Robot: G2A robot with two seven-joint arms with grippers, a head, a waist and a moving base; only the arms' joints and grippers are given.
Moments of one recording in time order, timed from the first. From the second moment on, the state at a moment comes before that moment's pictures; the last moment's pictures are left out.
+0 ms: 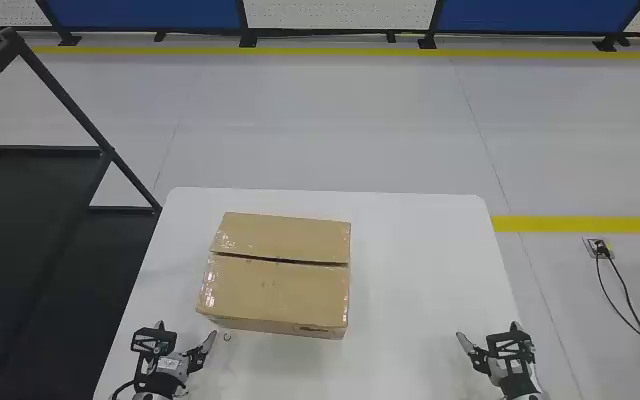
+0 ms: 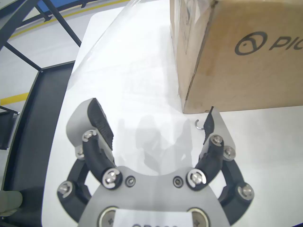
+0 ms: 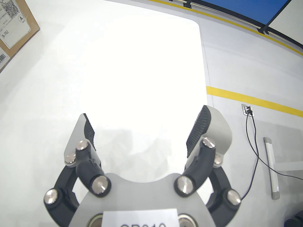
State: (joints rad) left arm 1.73 -1.15 -1.60 -1.80 1.33 0.00 0.00; right arm -1.73 -1.15 1.60 -1.80 -1.33 0.00 0.00
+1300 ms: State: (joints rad) left arm 1.75 -1.16 -1.76 -1.85 1.04 -0.09 0.11; right arm -1.74 -1.16 1.56 -1.98 -1.28 -0.04 -0.01
